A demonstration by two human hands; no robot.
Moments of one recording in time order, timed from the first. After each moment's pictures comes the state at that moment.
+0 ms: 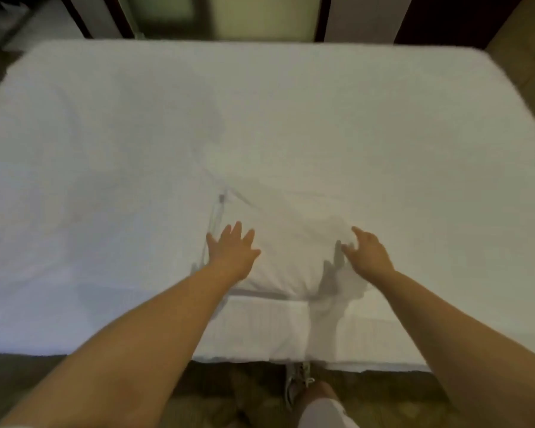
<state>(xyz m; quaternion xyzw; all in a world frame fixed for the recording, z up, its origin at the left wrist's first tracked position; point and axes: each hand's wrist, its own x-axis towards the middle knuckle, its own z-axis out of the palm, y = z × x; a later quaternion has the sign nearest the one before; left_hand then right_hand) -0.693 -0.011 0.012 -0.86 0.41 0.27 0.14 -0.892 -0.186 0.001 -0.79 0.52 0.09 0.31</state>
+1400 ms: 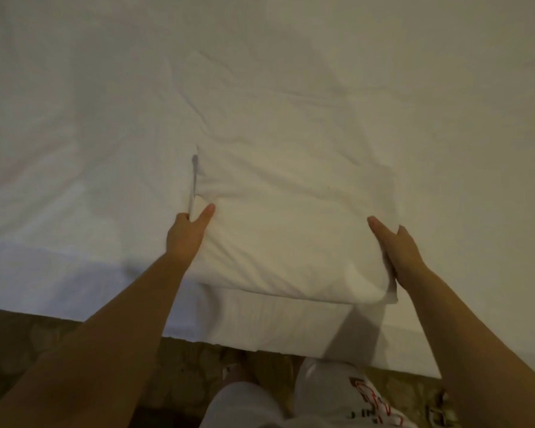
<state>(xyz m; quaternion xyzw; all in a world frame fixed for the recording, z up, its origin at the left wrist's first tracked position) -0.634 0.006 -0.089 -0.90 -0.08 0.35 -0.26 -0.886 -0.241 -0.082 -0.55 0.63 0.01 0.55</state>
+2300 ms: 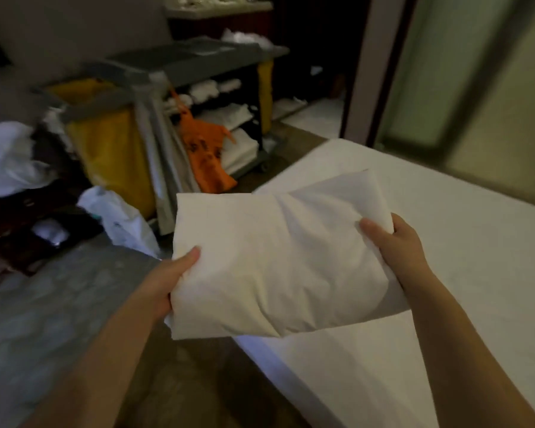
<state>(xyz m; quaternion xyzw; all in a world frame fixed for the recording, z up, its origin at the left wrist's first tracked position) -0.493 0.551 0.246 -0.66 -0.23 0.14 -0.70 -0.501 0.210 0.256 -0.77 0.17 -0.09 0.61</state>
